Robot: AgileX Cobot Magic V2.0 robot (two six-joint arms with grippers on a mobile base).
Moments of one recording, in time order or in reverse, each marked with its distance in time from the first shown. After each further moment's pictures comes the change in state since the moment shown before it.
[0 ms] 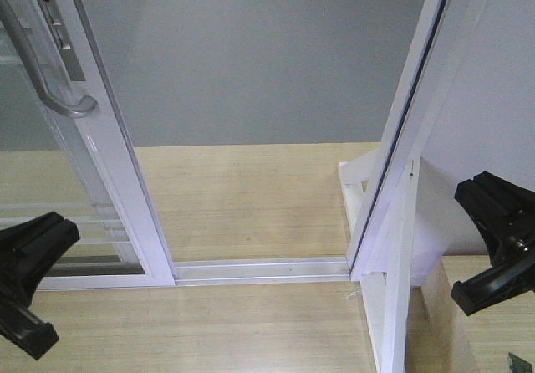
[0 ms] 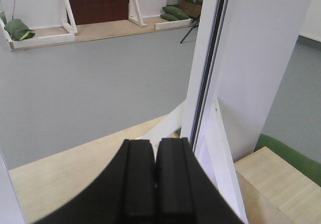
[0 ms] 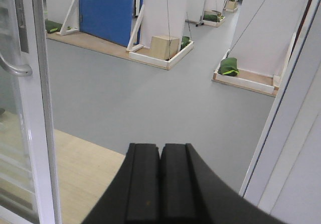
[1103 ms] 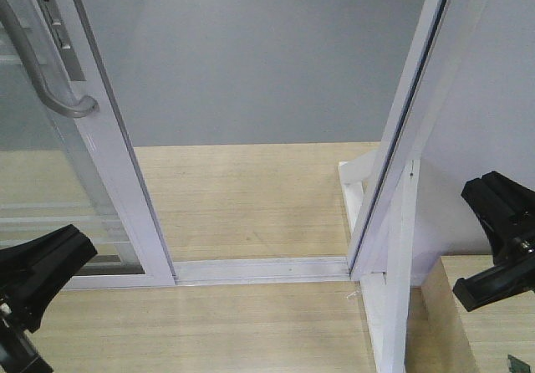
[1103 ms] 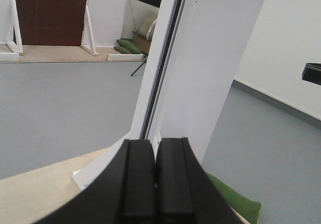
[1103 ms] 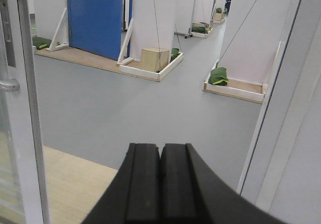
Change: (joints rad) left arm 0.000 -0.025 0.052 -0.196 -0.191 0.029; right arm 0.000 0.000 0.055 0.026 -0.127 0.001
